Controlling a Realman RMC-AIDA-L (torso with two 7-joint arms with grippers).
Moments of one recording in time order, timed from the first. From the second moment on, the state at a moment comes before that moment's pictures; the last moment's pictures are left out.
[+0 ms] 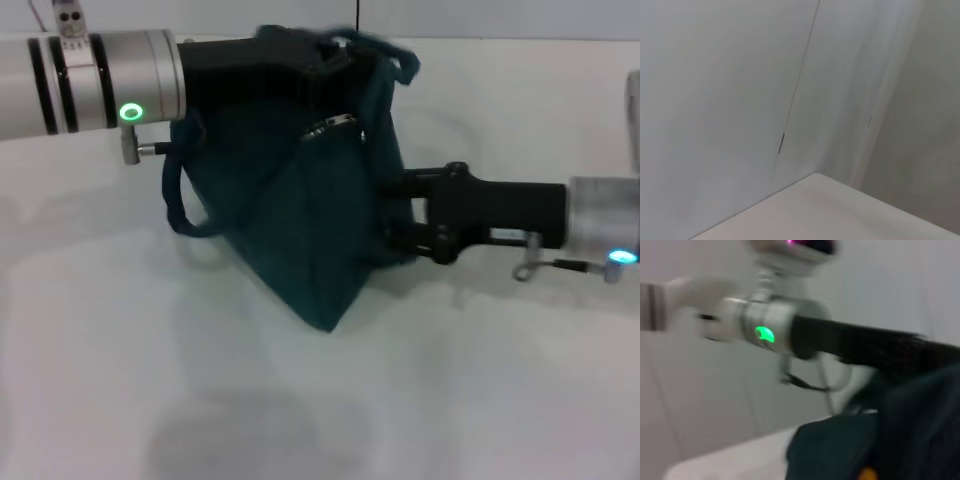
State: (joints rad) left arm -0.70 -2.08 0.97 0.71 1.68 1.35 -1.64; right arm 0.67 2.02 -1.38 -0.41 -1.29 -1.34 1.18
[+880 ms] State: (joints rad) left arm -0.68 -2.08 0.97 0.70 1.68 1.34 -1.62; right arm 0.58 2.02 -1.16 -0.43 -1.29 -1.30 1.15
